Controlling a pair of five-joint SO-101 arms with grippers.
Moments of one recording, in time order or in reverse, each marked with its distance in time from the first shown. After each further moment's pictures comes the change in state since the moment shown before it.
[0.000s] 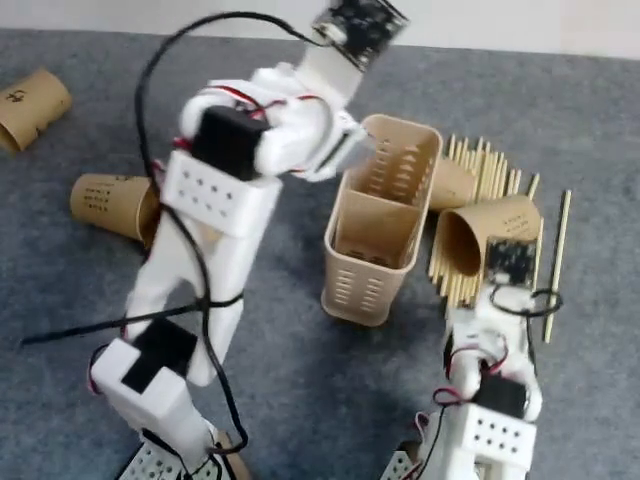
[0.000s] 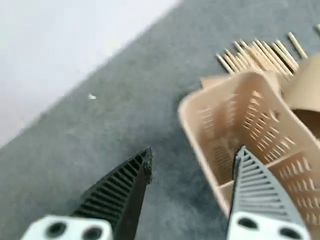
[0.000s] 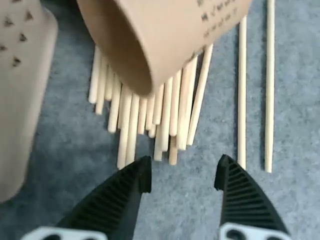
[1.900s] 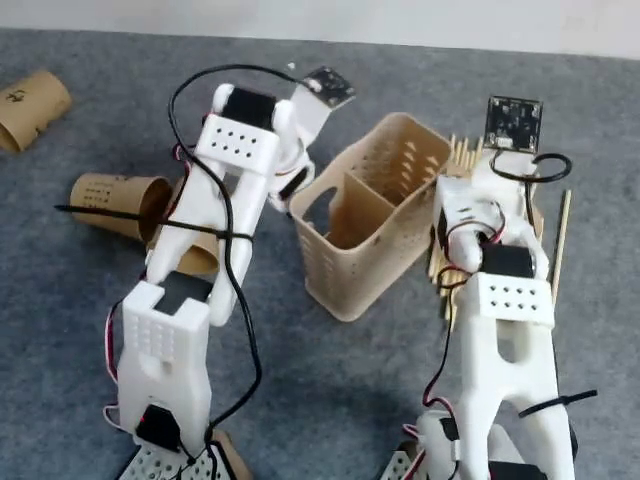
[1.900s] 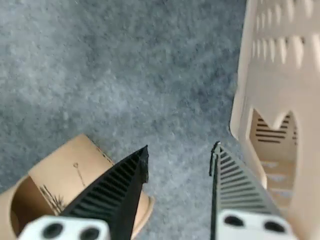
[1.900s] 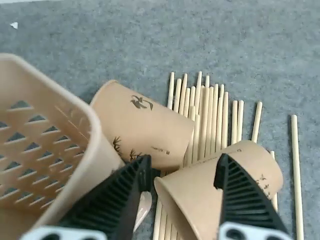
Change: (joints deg) left arm -10.0 18.7 5.5 12.0 -6.0; right arm -12.6 52.2 -46.9 -18.0 -12.0
